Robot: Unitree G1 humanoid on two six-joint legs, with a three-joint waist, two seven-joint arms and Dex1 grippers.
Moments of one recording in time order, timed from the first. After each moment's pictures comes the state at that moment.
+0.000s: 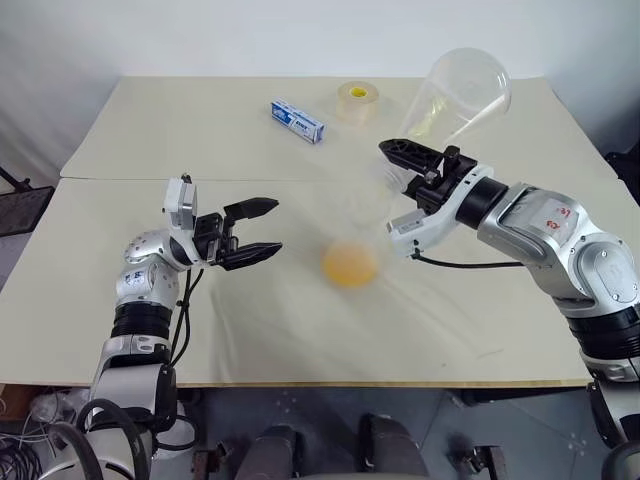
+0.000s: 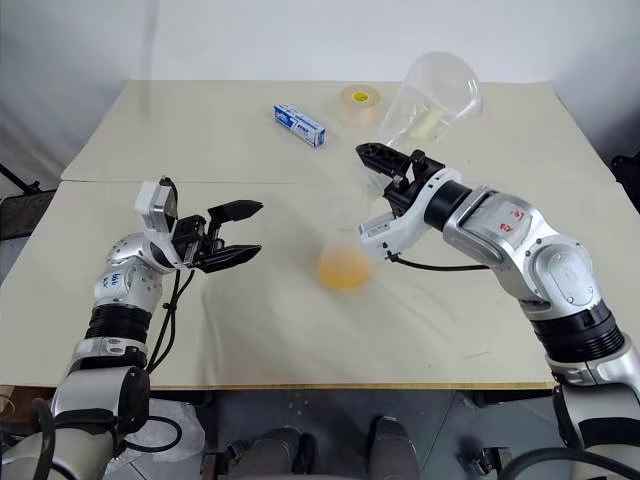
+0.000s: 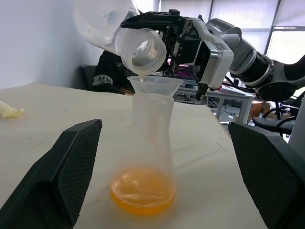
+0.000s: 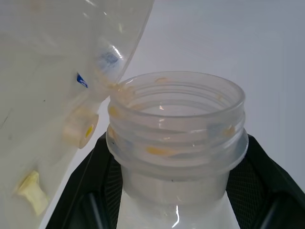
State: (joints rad) left arm -0.76 0.44 0.18 0.64 -0.56 0.05 -1.50; right arm -0.75 -0.82 0.23 -0.16 -0.88 -0.38 0.44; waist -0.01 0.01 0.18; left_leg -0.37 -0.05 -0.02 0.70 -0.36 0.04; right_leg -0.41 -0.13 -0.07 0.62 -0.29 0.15
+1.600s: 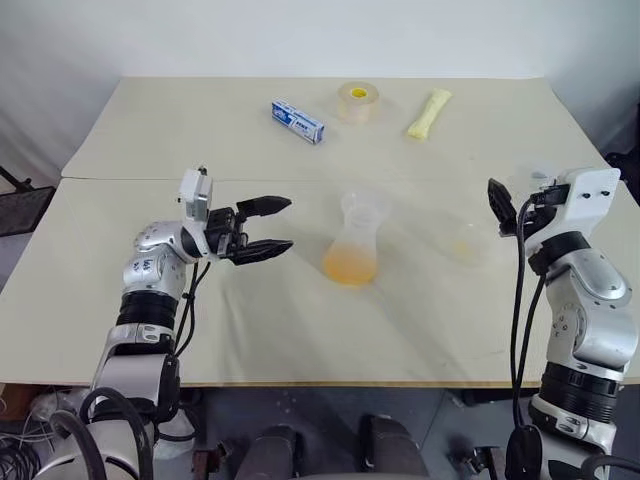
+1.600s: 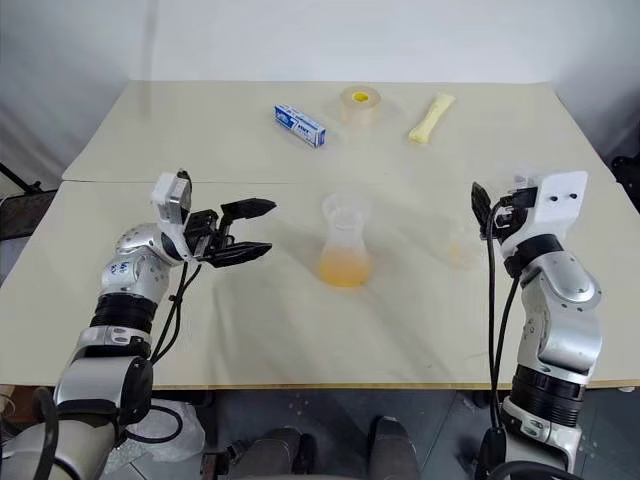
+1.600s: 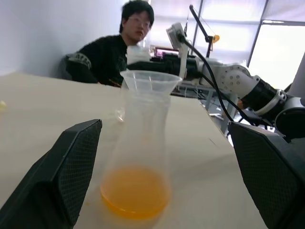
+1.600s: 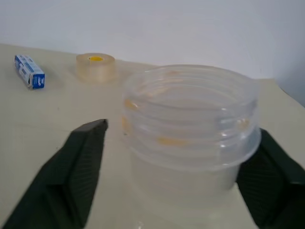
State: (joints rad) left arm -0.82 0.43 0.11 0.66 -0.51 0.11 -1.49; right arm -0.43 -0.36 -0.47 -0.18 0.18 0.43 0.41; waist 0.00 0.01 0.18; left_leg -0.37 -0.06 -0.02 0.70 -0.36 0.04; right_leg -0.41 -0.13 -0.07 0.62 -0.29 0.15
